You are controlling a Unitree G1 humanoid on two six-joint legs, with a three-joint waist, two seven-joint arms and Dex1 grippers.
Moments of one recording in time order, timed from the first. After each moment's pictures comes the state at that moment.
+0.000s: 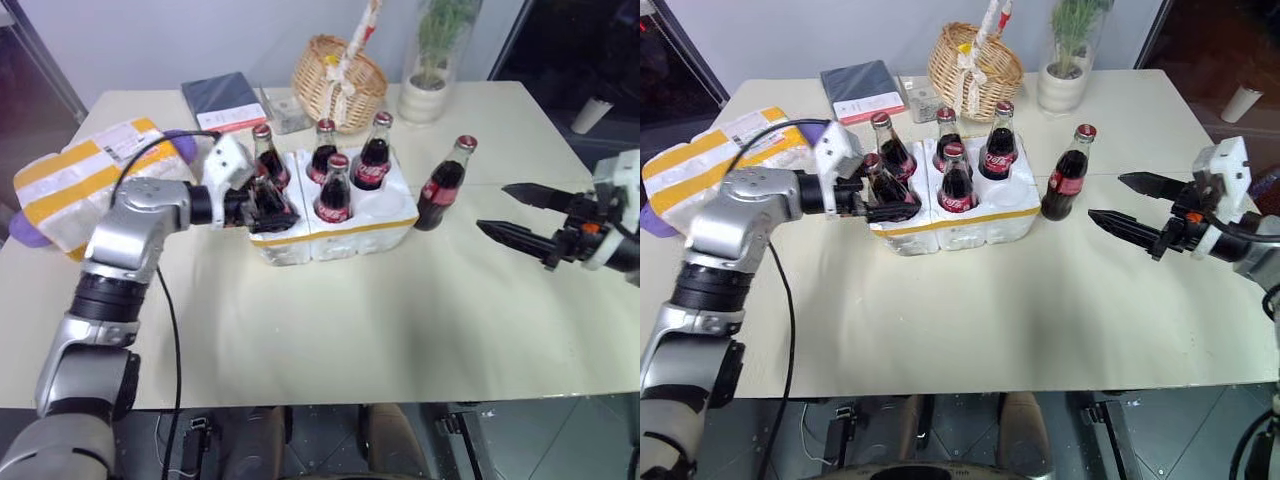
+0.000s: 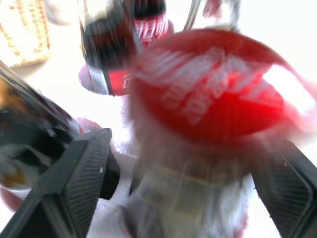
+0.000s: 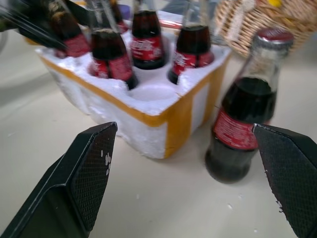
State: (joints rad) left arm -0.74 0.70 0.00 0.00 -0.44 0.63 -1.08; right arm -0.27 -0.92 -0.38 -0.14 0.68 0.60 0.96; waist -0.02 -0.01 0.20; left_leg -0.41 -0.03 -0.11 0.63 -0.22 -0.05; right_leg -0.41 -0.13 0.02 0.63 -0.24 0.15
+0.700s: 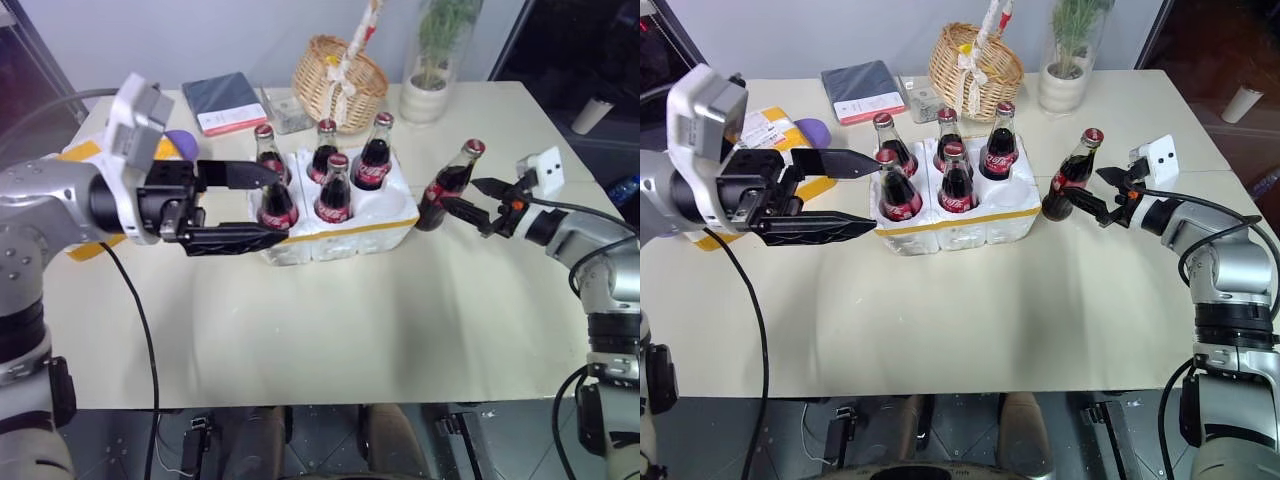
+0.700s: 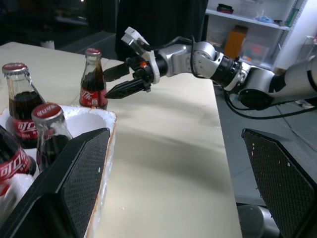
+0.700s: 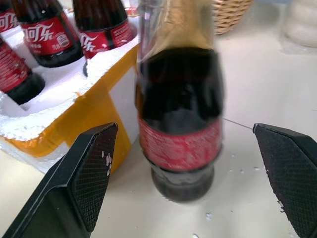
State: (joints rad) left arm -0.70 0.87 0.23 -0.38 -1.03 1.03 -1.05; right arm -0.56 -0.74 -0.19 0.24 0.48 0.51 0.81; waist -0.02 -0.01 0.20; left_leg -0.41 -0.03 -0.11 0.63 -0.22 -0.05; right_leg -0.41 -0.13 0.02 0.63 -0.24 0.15
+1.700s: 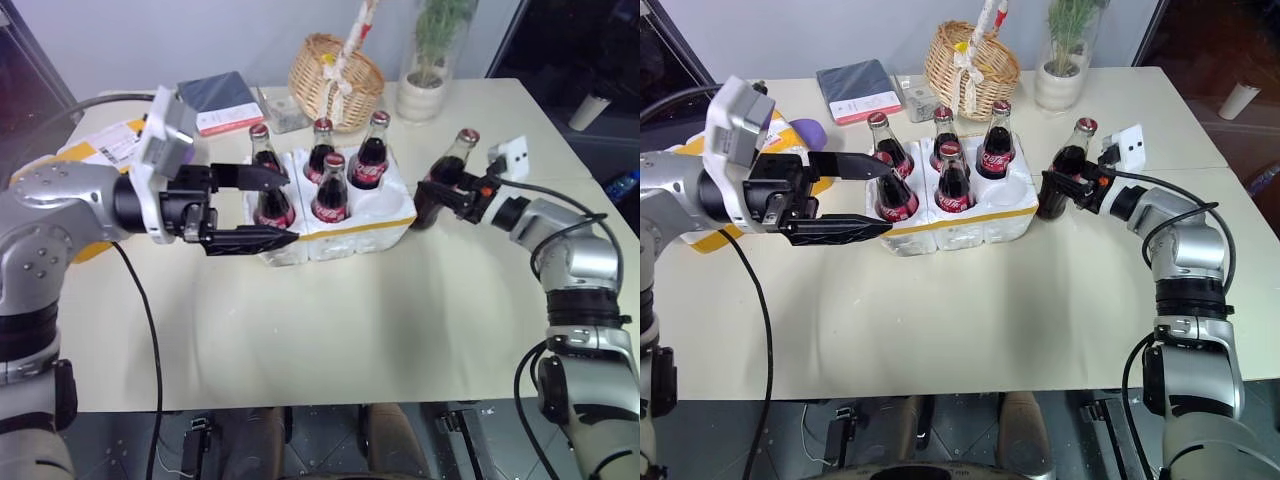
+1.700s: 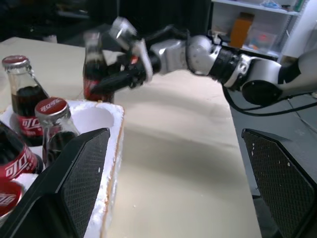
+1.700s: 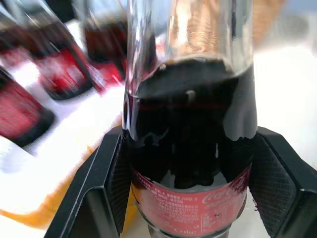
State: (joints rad) left arm -0.69 0.88 0.15 -0.36 -0.96 0.93 -1.04; right arm -0.71 -0.63 -0.19 0.31 0.46 0.51 0.84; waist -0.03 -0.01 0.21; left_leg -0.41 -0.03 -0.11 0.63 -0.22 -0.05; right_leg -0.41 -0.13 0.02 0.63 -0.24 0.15
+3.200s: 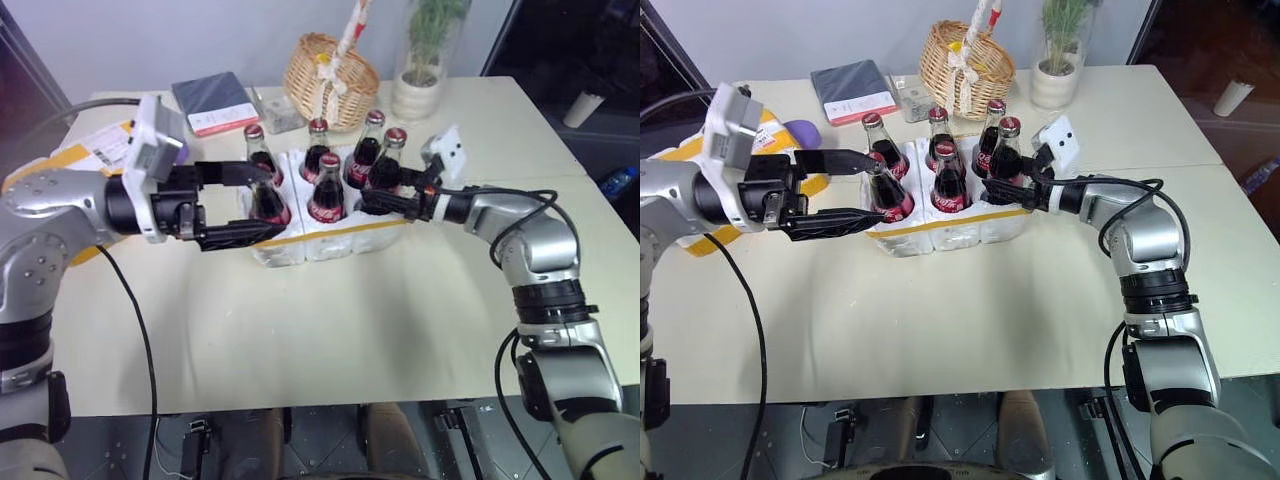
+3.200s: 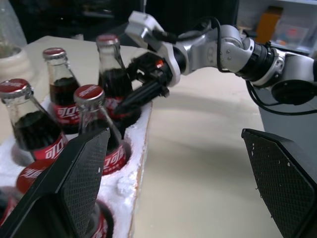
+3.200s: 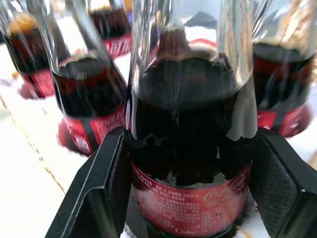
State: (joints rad) left arm -0.63 0.89 0.17 -0.34 -0.89 0.84 -1.02; right arm -0.76 -0.53 0.03 0.20 0.37 0.55 0.85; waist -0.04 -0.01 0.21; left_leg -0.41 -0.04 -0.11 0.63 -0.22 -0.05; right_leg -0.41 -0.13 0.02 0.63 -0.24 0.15
